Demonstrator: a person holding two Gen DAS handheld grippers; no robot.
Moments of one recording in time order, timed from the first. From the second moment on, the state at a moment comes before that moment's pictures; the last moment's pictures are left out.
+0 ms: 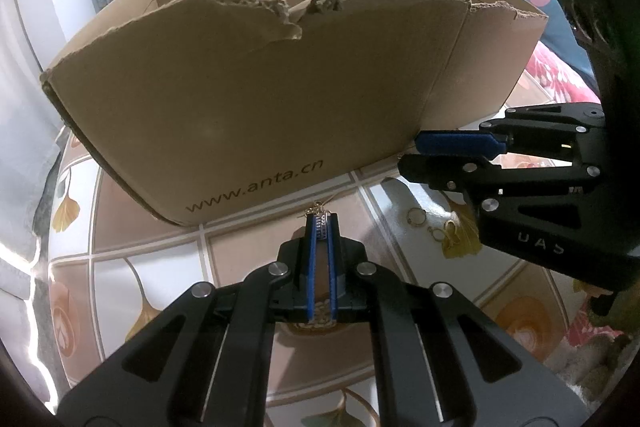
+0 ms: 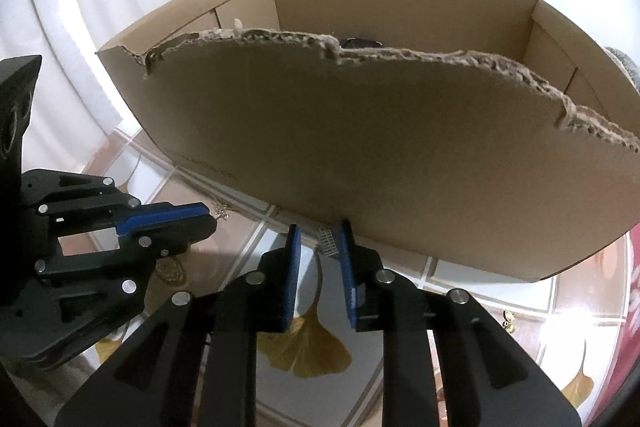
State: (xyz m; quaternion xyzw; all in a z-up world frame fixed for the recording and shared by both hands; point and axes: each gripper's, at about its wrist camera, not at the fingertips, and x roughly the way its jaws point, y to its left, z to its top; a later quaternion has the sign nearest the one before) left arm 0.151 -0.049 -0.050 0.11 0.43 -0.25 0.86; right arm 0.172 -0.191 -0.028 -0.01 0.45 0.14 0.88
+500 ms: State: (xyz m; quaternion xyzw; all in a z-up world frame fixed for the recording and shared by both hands) left arm 0.150 -0.051 -0.050 0.11 0.43 -0.25 0.86; right arm 0.183 -0.187 -0.031 0.01 0.47 0.14 0.87
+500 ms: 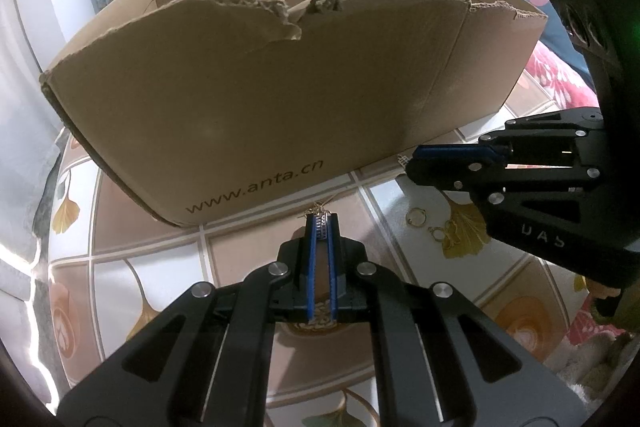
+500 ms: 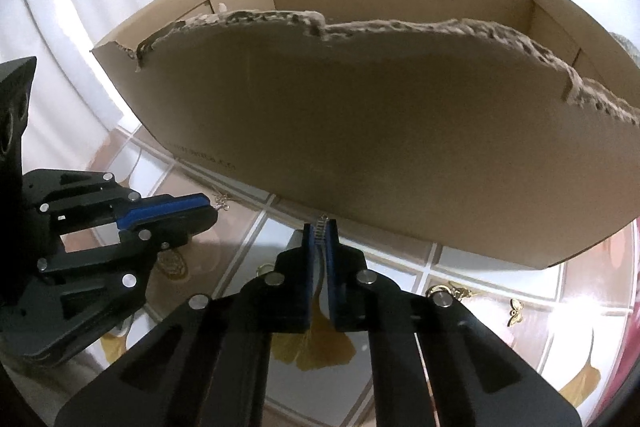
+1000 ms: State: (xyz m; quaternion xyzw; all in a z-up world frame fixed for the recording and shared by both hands) left arm 0.150 -0.054 -0.049 0.12 0.43 -0.25 0.86; right arm 0.174 -0.192 -0.027 0.04 0.46 0.14 0.88
